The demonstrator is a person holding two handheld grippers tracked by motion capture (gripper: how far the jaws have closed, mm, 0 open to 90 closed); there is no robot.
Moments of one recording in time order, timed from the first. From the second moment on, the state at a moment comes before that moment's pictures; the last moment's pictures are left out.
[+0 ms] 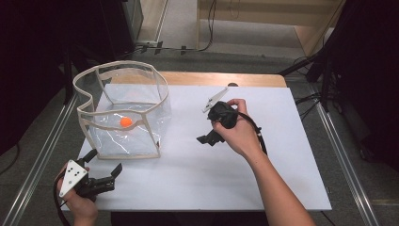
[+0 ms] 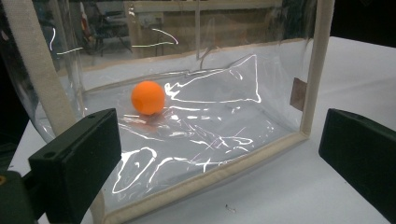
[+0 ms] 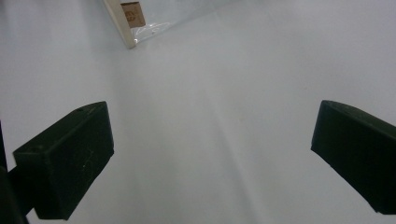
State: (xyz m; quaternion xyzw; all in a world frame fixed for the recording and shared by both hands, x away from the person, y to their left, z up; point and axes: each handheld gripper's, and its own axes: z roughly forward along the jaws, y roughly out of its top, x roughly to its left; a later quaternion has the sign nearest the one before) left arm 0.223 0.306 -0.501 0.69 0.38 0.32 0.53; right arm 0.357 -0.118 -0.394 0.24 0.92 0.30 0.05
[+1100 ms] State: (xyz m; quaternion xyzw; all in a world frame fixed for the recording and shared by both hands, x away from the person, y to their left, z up) left arm 0.223 0.306 -0.501 0.69 0.38 0.32 0.53; right arm 0.330 -0.168 -0.427 0.27 0.90 0.33 0.05
